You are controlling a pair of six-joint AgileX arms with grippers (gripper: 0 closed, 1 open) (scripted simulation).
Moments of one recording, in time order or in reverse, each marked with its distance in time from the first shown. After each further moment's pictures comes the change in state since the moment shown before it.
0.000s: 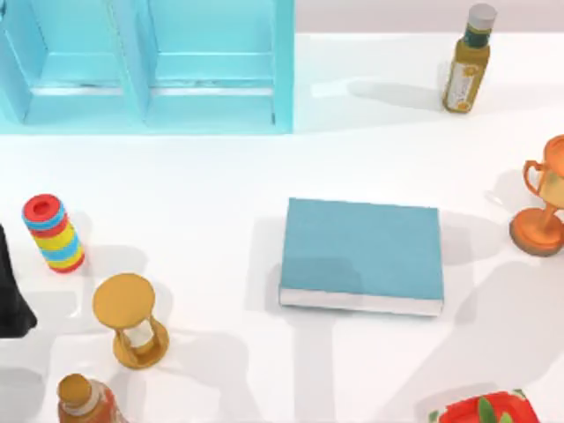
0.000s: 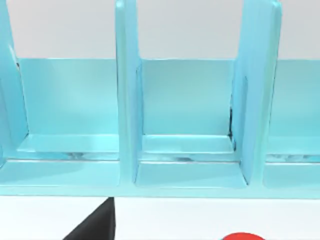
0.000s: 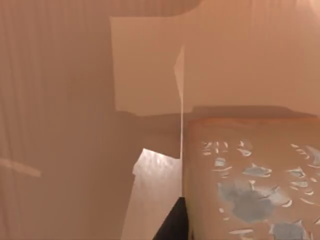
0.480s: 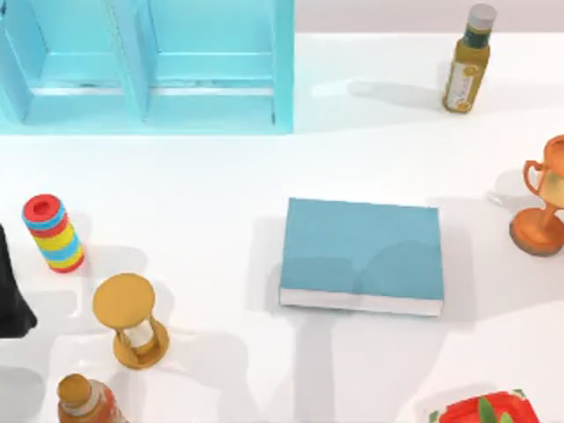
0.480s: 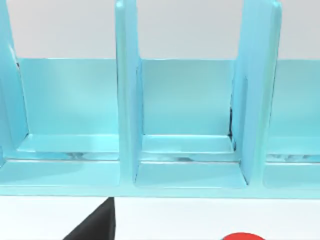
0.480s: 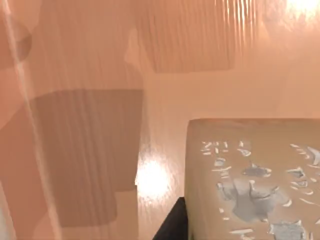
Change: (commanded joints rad) left arm 0.000 0.000 0.000 0.000 0.000 0.000; right arm 0.115 -0.123 0.191 -0.194 0.054 0.220
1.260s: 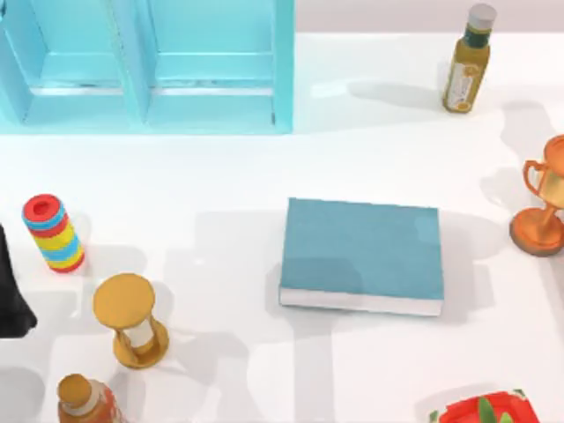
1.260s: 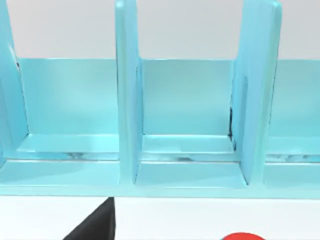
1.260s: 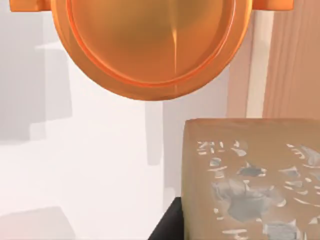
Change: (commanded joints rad) left arm 0.000 0.000 0.000 0.000 0.000 0.000; right arm 0.298 -0.063 0.158 -0.346 -0.052 0.193
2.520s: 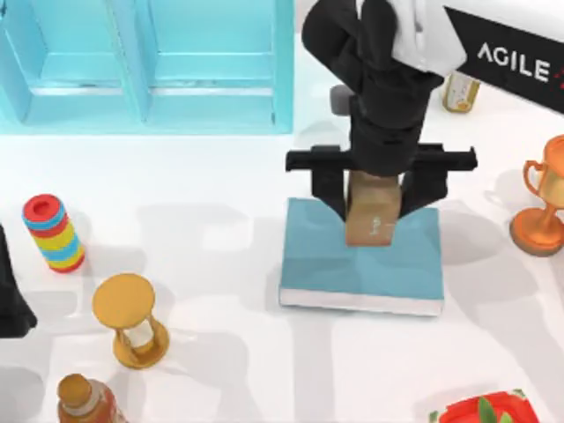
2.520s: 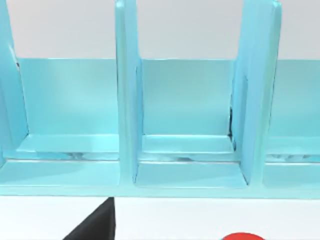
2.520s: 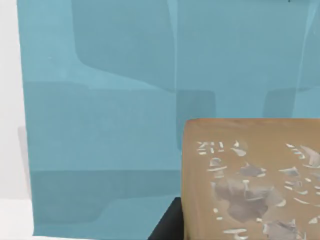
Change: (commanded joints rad) left arm 0.000 0.000 0.000 0.000 0.000 0.000; right arm 0.604 0.378 0.193 0.181 0.000 0.609
